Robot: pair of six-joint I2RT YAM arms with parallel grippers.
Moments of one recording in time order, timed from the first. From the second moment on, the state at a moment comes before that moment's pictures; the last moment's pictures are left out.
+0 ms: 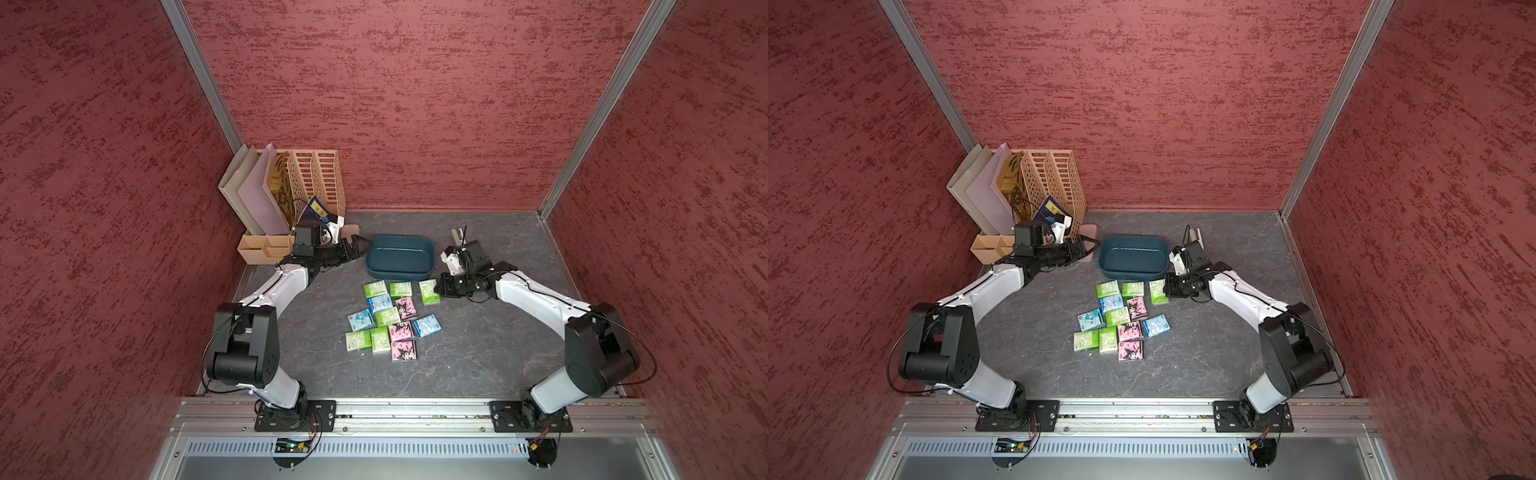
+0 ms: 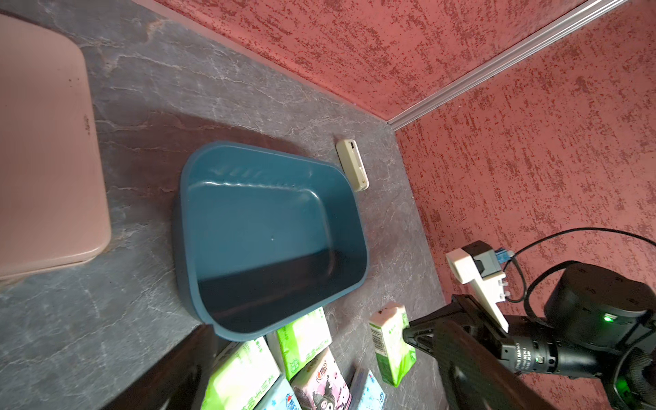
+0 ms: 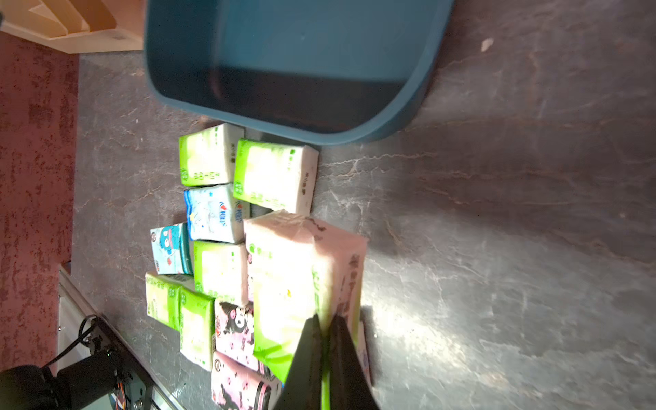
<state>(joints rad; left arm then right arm) -0.09 1.57 1.04 -0.03 0.74 -0.52 0.46 1.54 1.07 -0.51 -0.37 0.40</state>
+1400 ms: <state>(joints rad) -0.03 1.58 1.06 -0.10 0.74 -0.52 0.51 2.34 1.97 -0.40 -0.43 0.62</state>
